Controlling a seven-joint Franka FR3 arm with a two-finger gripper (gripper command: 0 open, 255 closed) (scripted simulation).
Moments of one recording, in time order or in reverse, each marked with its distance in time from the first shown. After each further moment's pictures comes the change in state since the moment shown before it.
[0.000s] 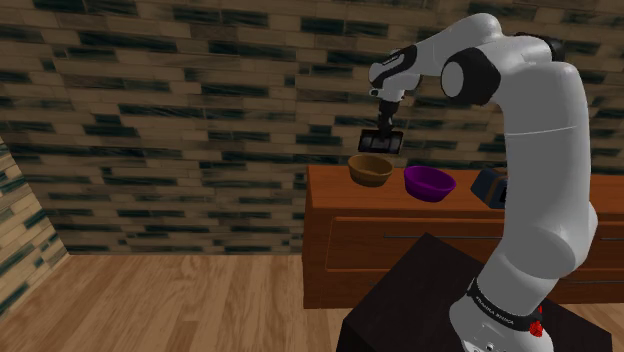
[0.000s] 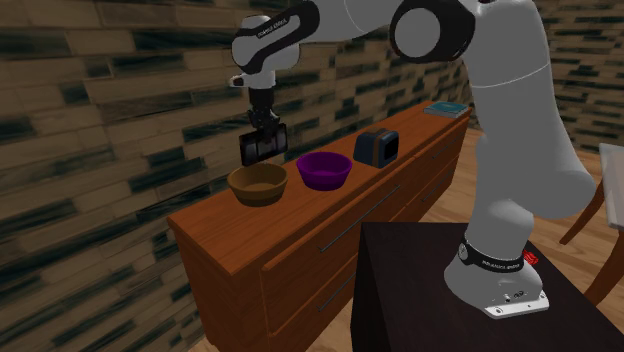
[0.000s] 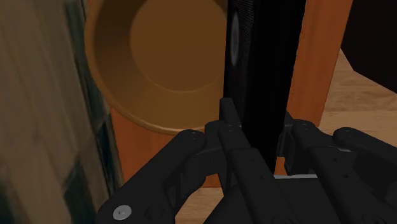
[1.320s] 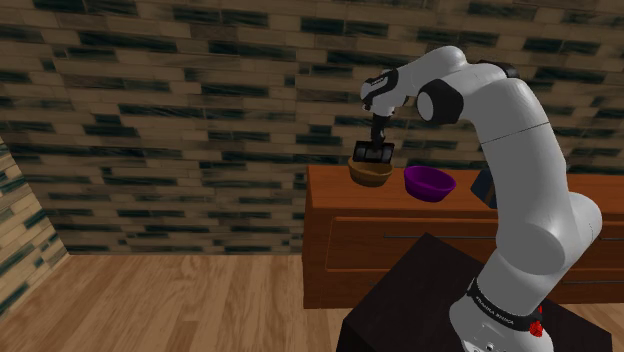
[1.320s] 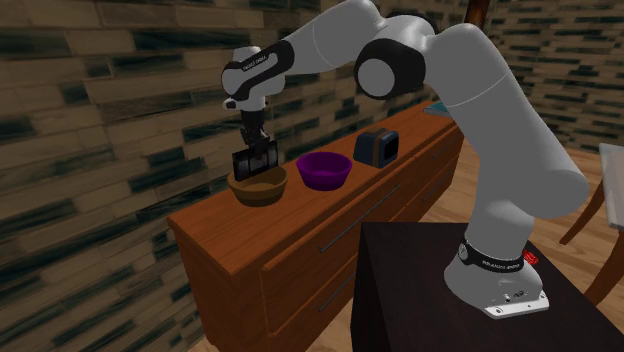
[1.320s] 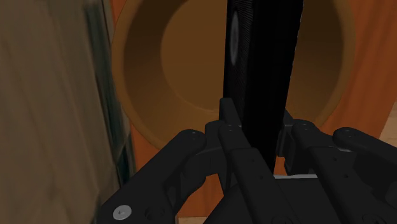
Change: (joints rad) arm -0.104 0.252 0.054 0.206 0.097 0.029 -0.040
